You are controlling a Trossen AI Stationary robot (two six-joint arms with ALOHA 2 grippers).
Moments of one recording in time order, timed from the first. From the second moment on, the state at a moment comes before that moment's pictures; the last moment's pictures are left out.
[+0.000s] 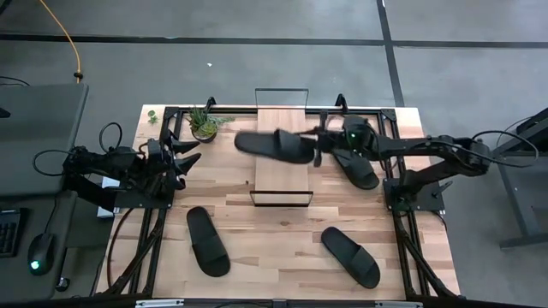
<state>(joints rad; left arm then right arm) -0.14 0.15 0.31 0.06 -0.60 -0.03 -0.36 1.31 0.65 0.58 -0.19 -0.63</state>
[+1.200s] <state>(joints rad) -0.14 0.20 0.39 0.16 -0.67 0.20 -0.78 1.33 0.66 0.53 -0.54 -0.77</state>
